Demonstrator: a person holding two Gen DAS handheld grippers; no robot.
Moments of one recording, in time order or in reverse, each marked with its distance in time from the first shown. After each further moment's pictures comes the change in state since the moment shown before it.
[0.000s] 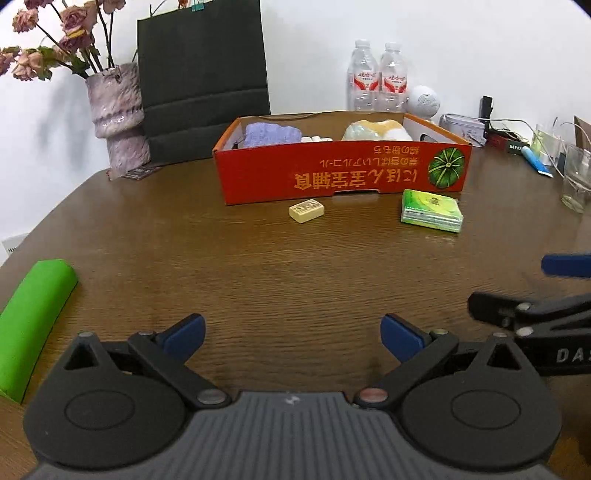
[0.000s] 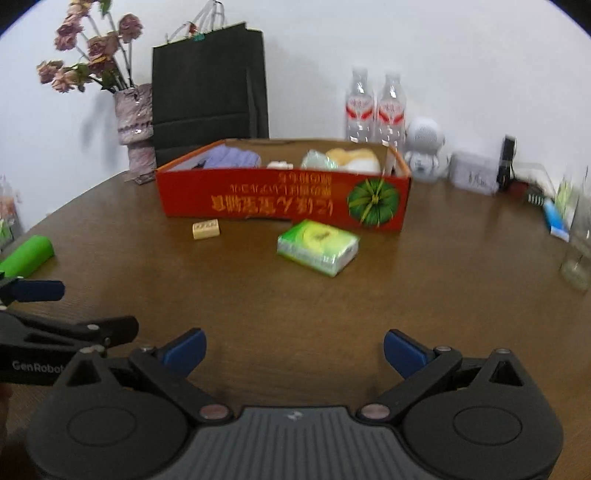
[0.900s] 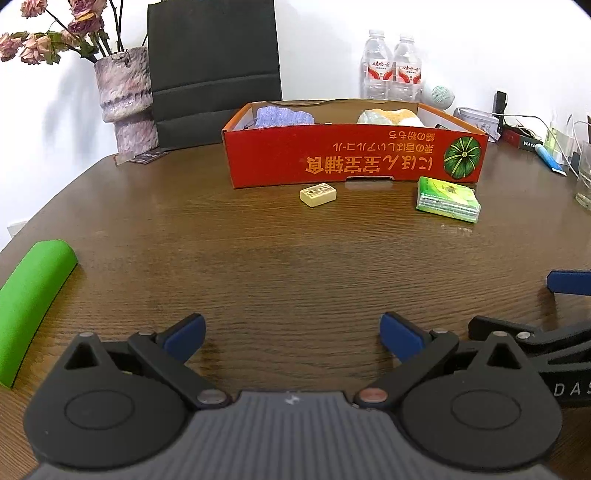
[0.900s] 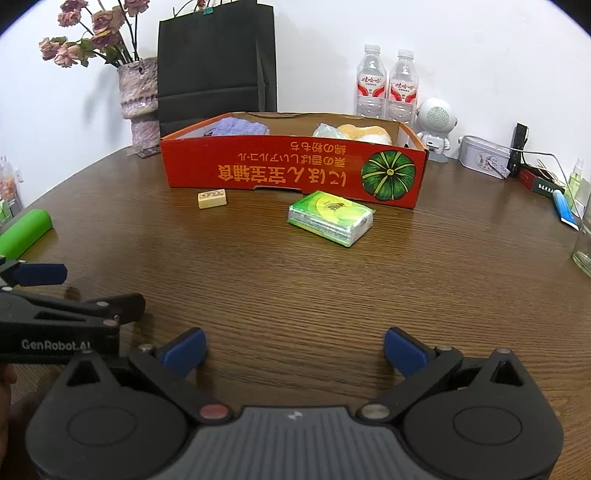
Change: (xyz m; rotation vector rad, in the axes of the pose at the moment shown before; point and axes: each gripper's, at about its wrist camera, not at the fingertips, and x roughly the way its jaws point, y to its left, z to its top) left arm 0.016 0.001 -0.014 -0.032 0.022 0.009; right arm 0.010 0.011 -0.011 -0.036 0.063 0.000
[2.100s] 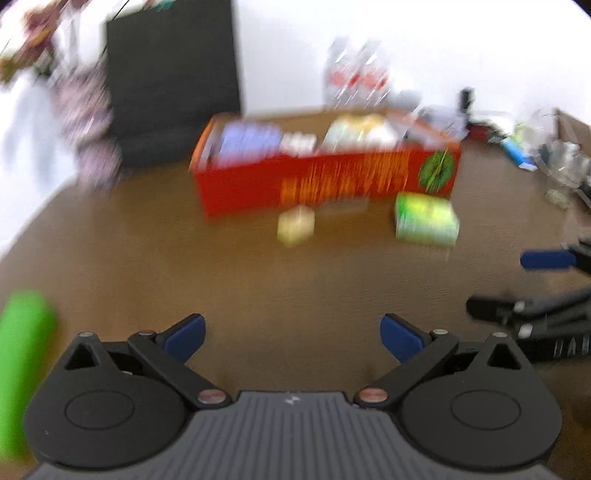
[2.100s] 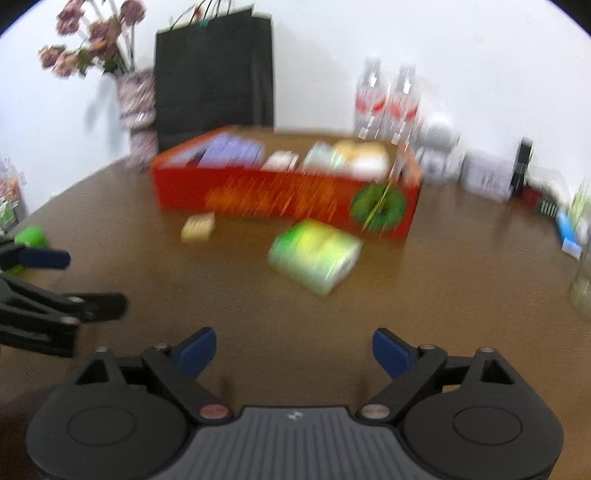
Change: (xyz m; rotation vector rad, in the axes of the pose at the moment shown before) left arm 0.010 0.016 0.054 0.146 -0.030 -0.166; right arm 0.004 -0.027 0.046 -0.041 -0.039 0.011
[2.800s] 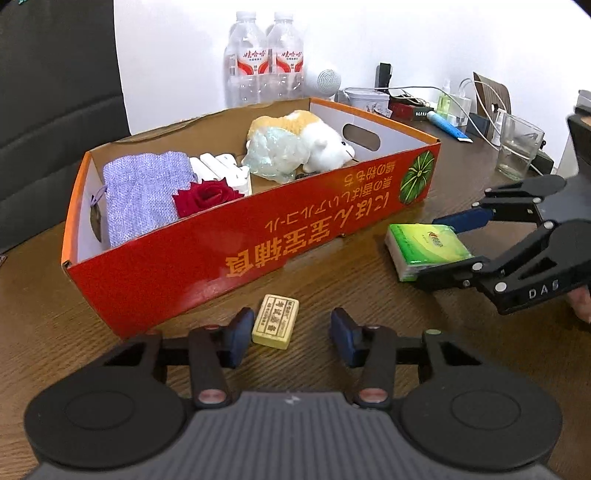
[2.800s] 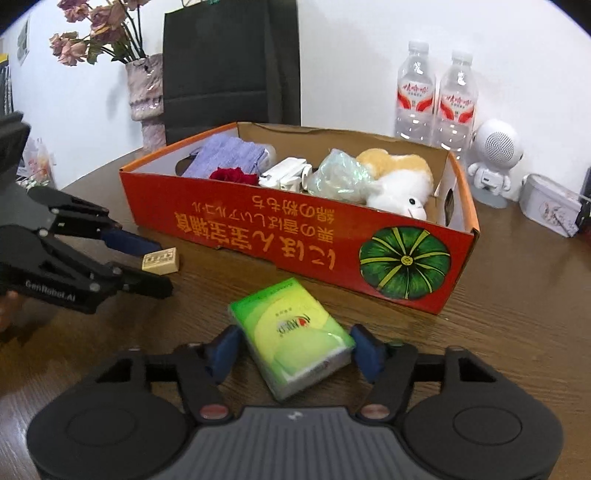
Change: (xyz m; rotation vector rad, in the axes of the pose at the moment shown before) left arm 0.109 0.031 0.050 0.185 0.058 -0.304; right arm 0.091 -0.032 0.040 -0.090 0.040 0.151
